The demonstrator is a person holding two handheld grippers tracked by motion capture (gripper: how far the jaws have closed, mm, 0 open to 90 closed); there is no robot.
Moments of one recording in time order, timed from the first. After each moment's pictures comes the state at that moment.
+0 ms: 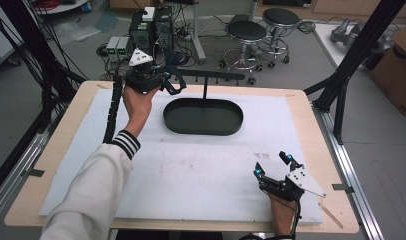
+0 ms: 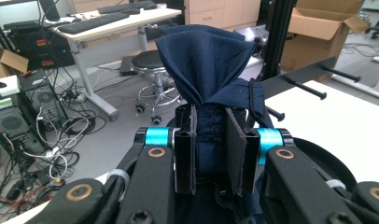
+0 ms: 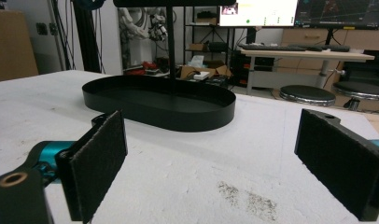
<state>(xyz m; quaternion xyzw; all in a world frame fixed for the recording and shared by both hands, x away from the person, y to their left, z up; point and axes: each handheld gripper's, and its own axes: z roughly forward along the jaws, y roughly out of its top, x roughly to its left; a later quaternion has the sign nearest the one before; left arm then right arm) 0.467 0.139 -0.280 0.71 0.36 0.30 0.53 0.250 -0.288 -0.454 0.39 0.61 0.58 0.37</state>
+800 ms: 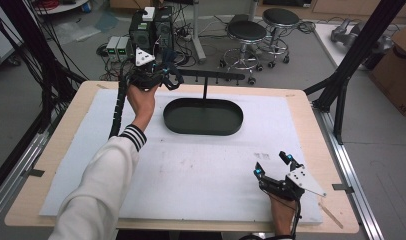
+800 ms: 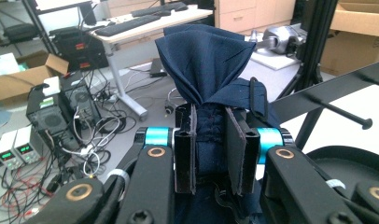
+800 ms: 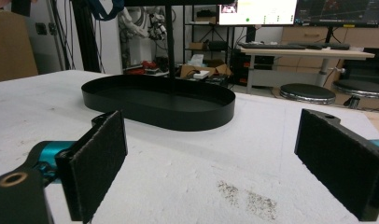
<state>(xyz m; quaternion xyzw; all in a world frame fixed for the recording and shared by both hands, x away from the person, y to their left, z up) 0.492 0.144 -0.301 0.69 0.39 0.34 0.50 0.251 -0.288 -0.454 0.40 0.61 0.58 0.37</state>
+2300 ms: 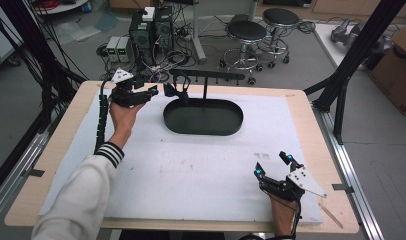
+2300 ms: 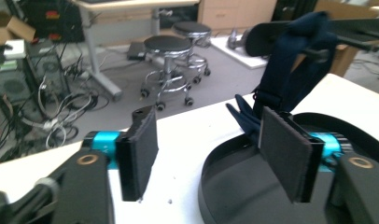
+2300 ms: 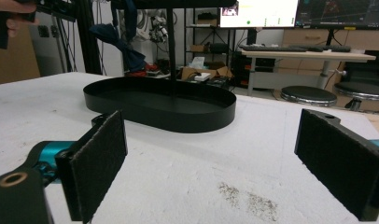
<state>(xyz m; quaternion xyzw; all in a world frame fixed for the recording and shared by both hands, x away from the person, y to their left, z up) 0.467 0.201 -0.347 0.68 0.40 0.26 0.55 0.250 -0.289 -0.454 0.39 0.61 0.58 0.37</state>
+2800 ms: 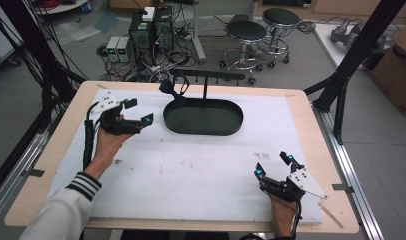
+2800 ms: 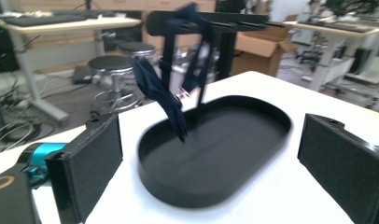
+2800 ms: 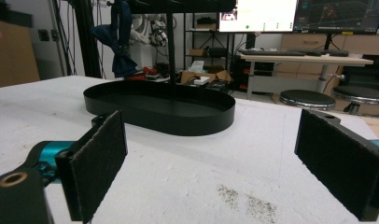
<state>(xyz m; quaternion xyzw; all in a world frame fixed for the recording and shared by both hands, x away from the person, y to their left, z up) 0.382 0.224 -0.374 0.69 0.30 0.22 0.62 0.248 -0.289 -0.454 0.39 0.60 0.59 0.37</state>
